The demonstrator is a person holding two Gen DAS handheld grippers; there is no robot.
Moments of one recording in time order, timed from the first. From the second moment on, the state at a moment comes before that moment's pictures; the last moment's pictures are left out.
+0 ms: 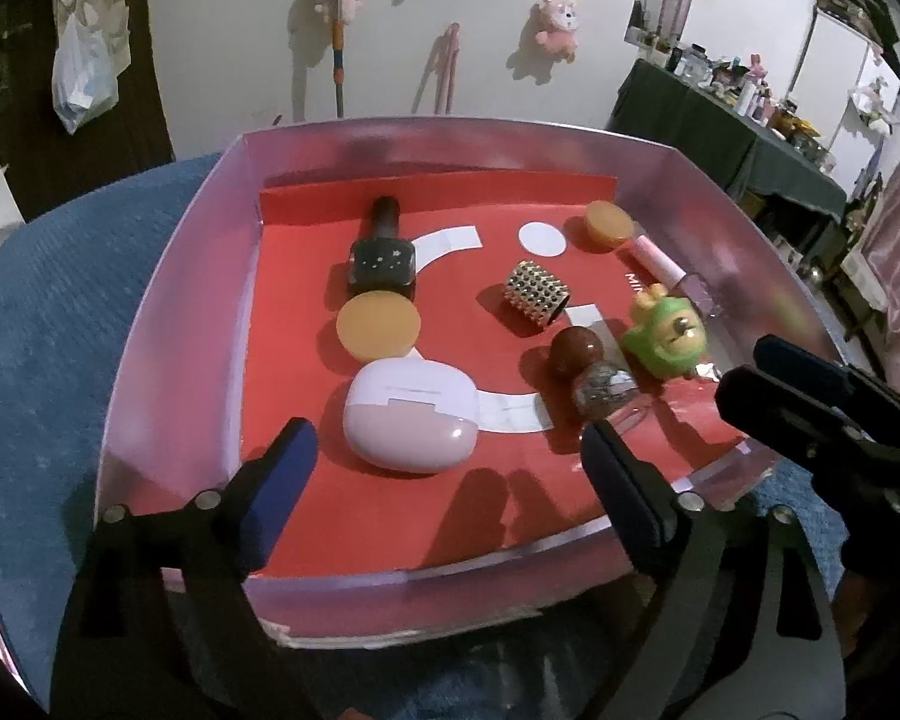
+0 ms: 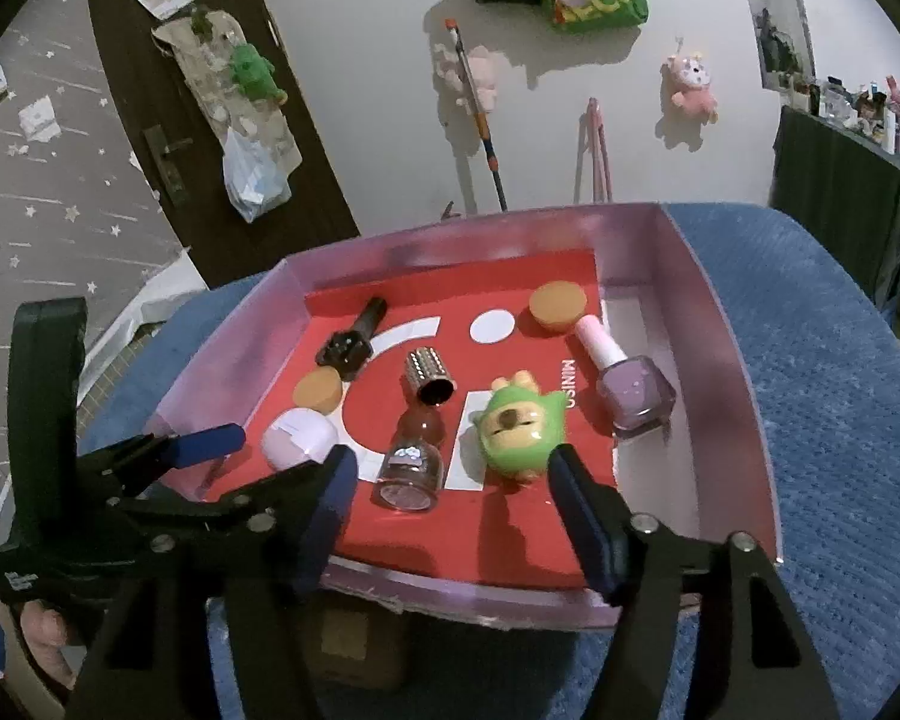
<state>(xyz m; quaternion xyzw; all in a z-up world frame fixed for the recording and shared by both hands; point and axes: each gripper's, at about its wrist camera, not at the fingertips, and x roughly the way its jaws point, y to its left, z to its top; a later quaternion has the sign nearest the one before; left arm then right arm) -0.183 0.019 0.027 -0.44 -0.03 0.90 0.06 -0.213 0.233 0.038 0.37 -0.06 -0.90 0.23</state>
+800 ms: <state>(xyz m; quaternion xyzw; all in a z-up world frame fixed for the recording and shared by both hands) -0.143 0.006 0.047 -0.39 -0.05 0.92 0.05 -0.170 0.239 0.061 0.32 -0.07 -0.91 0.25</state>
